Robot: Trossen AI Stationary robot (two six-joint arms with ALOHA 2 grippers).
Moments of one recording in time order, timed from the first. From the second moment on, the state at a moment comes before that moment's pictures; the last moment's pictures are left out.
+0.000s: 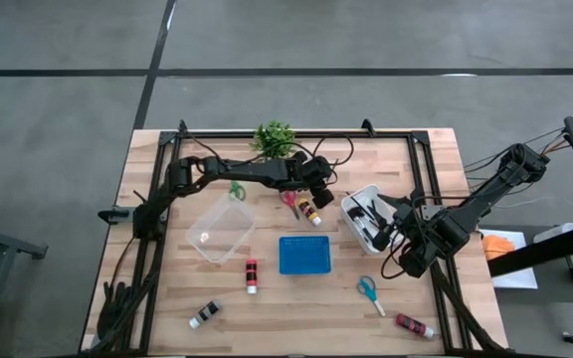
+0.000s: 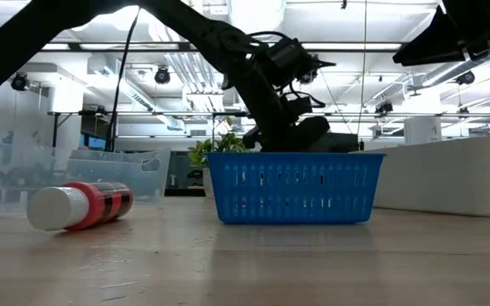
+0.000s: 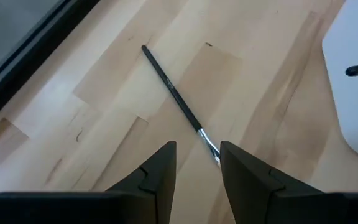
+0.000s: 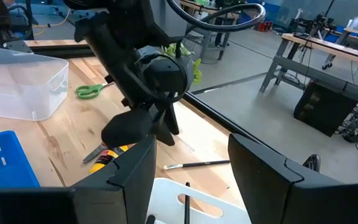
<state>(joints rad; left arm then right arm) 0.21 2.24 1.70 -0.37 -0.29 -0.20 0.69 1.02 0.64 -0.76 1.33 0.98</state>
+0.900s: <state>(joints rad) 0.22 2.32 1.72 -0.35 -0.21 -0.33 0.68 1.02 0.64 -0.74 1.33 0.97</state>
